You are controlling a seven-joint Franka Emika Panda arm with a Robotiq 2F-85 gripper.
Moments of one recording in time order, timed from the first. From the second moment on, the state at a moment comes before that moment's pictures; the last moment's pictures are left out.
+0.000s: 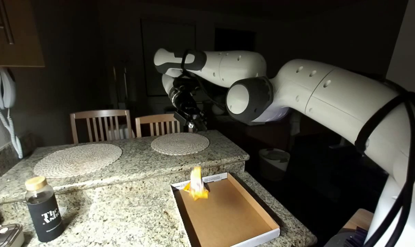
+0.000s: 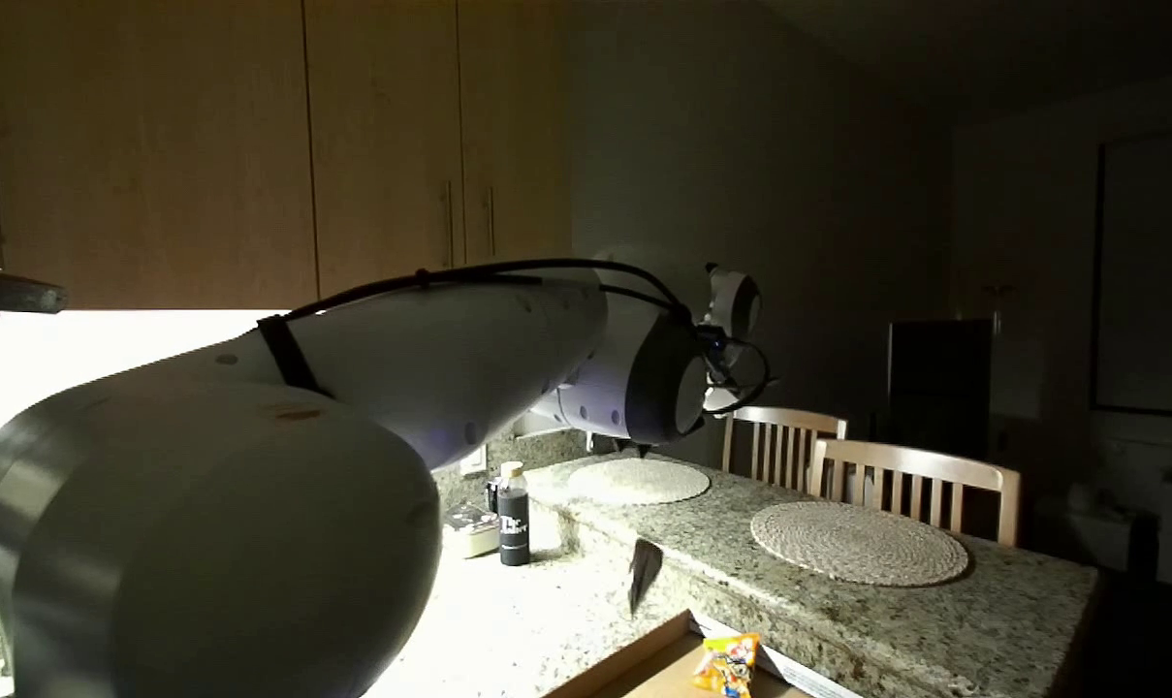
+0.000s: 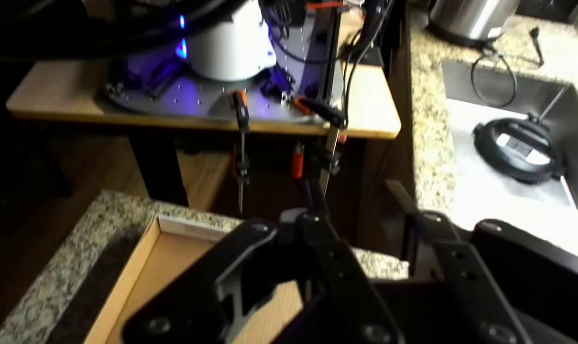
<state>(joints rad) 0.03 1.22 0.17 -0.34 0.18 0.51 0.31</state>
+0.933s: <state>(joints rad) -0.05 1.06 0.08 -0.34 0.34 0.46 0.57</state>
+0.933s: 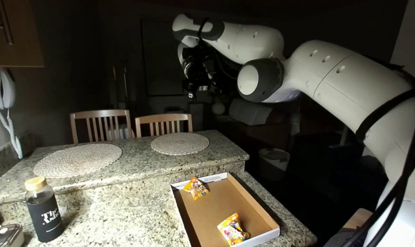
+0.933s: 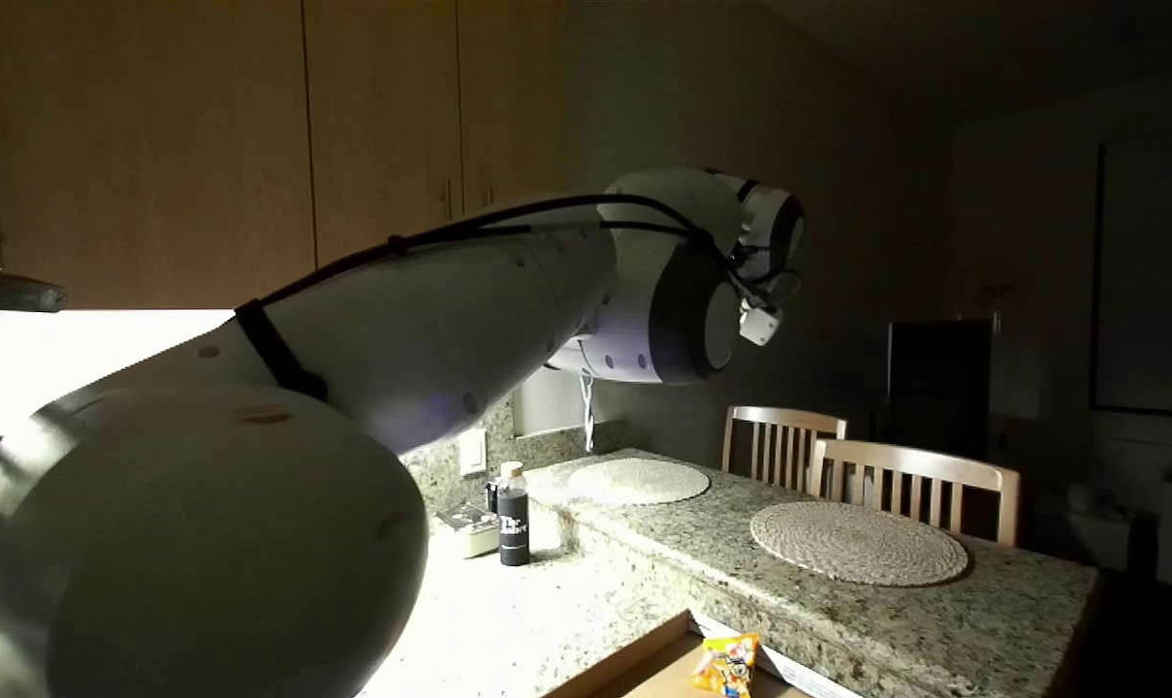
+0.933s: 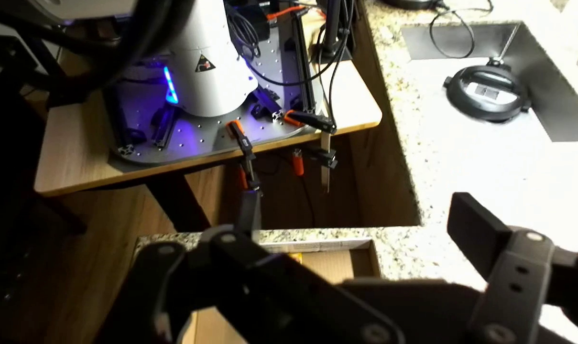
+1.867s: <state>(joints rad) 0.01 0.94 -0.02 -0.35 0.16 0.70 0.51</state>
